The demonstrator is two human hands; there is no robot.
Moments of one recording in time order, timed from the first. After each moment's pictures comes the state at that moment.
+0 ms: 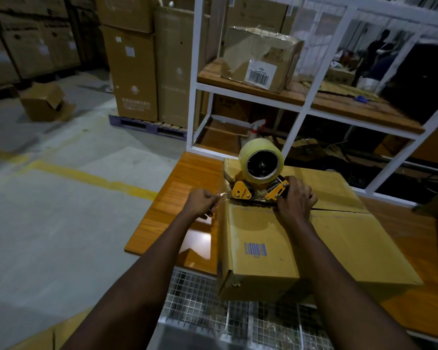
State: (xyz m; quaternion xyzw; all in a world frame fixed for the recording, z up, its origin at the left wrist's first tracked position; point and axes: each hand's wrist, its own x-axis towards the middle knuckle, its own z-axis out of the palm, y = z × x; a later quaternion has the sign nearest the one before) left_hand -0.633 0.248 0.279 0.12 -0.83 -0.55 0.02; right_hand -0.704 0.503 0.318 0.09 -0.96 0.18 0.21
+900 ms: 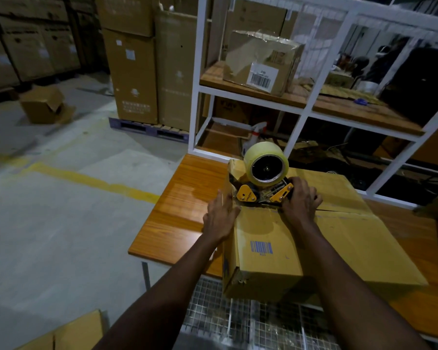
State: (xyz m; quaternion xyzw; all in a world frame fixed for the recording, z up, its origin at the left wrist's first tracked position) left_hand -0.624 0.306 0.252 0.10 -0.89 -0.45 0.05; right_hand -0.713 0.508 0.311 0.09 -0.96 0.16 0.23
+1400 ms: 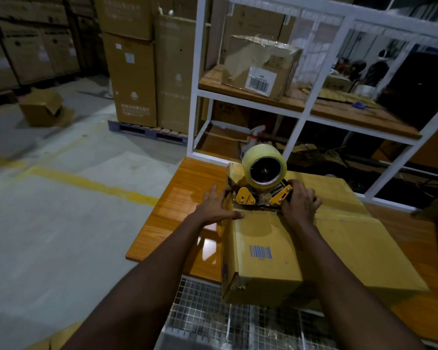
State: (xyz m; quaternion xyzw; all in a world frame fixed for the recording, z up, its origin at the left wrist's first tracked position) left_hand -0.660 0.260 0.269 0.02 -0.92 -0.38 -0.06; right_hand -0.715 0.507 0.316 0.09 -0.96 0.16 0.23
